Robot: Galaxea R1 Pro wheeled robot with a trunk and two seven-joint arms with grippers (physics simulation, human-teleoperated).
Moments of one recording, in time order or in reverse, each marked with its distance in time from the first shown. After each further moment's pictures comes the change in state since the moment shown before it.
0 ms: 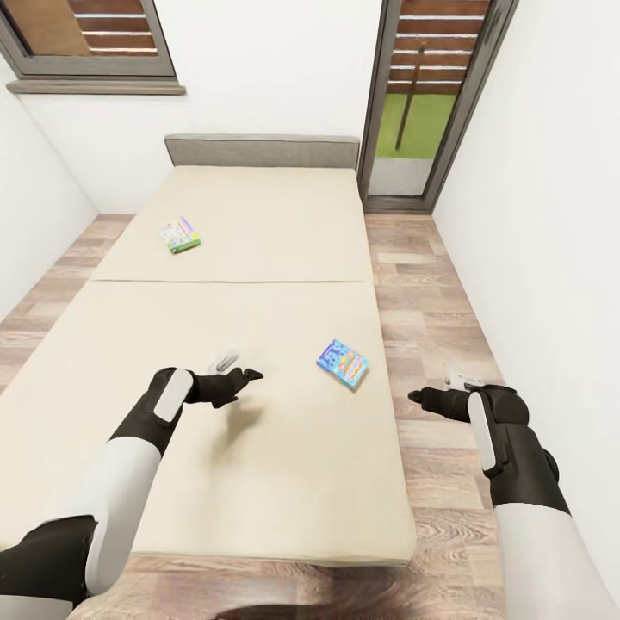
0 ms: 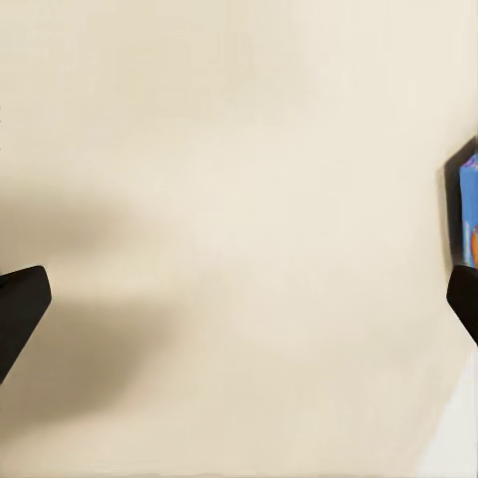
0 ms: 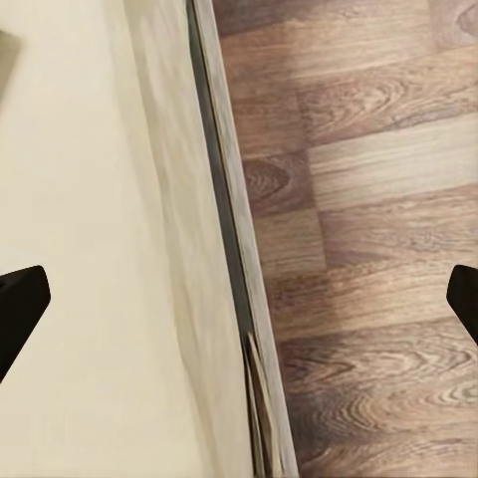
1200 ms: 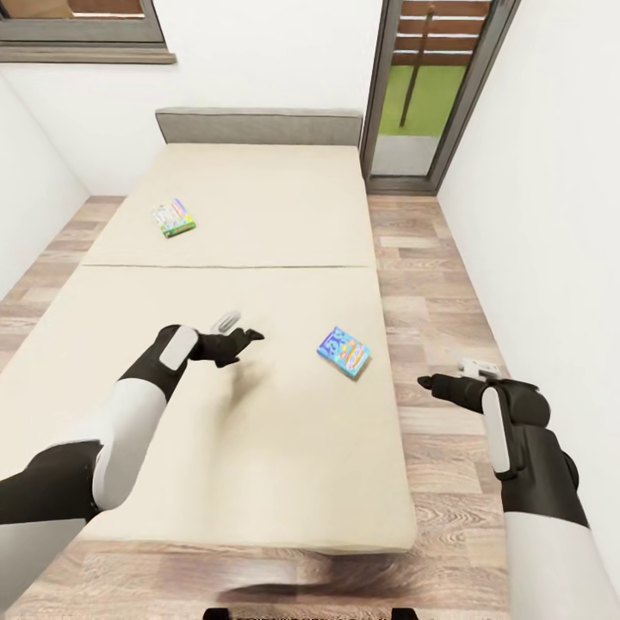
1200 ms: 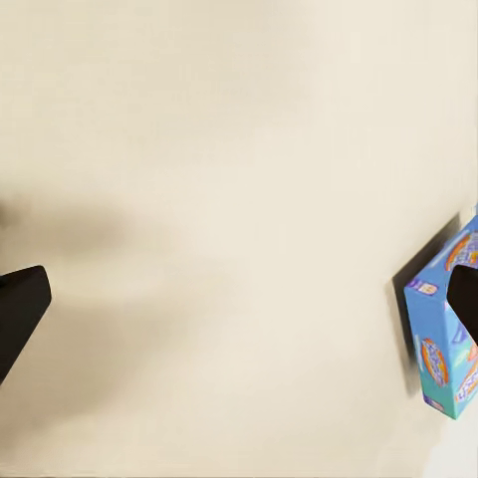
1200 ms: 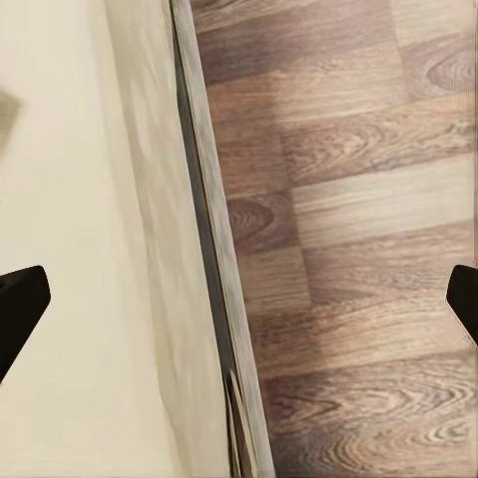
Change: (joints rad) left arm -0.256 -0.003 0.000 0.231 -0.015 -0.085 0.005; right arm 0.026 -0.004 -0.006 -0.169 0.000 0.000 0.000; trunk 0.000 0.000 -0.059
